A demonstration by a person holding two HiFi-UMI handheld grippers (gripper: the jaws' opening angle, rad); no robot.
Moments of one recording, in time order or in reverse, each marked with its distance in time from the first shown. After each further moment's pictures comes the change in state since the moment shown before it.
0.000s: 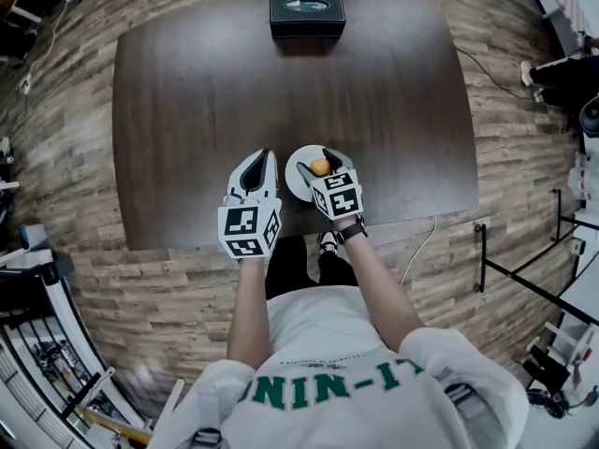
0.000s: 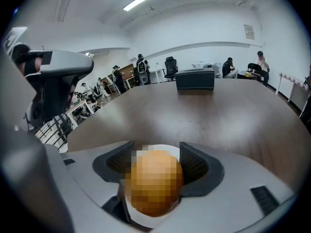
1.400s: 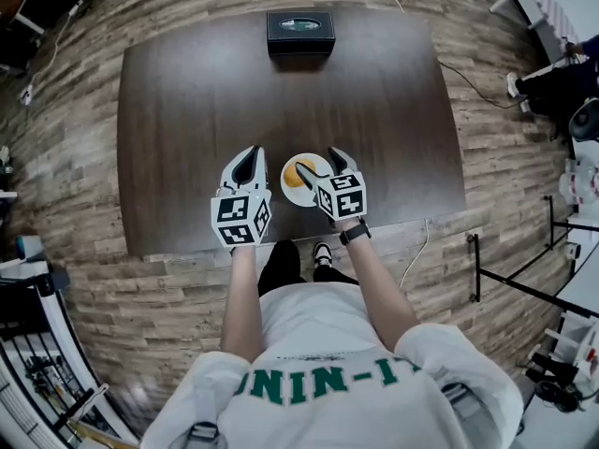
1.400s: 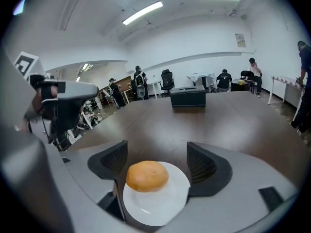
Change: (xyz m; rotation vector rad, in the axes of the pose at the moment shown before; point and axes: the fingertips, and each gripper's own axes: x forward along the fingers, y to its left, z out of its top) left arm -0.011 0.010 0.025 0.012 -0.044 0.006; right arm -0.047 -0.004 0.044 0.033 -0.145 -0.029
